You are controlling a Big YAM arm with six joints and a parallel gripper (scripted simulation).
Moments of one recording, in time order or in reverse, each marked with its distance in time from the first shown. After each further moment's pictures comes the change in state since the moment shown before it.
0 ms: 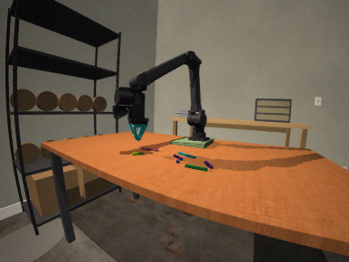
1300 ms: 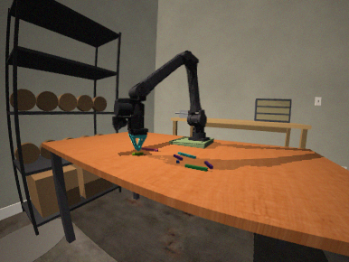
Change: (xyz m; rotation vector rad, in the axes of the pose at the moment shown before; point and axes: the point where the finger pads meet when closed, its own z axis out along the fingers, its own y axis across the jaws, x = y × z) arm -0.001 0.000 0.044 0.000 0.000 0.000
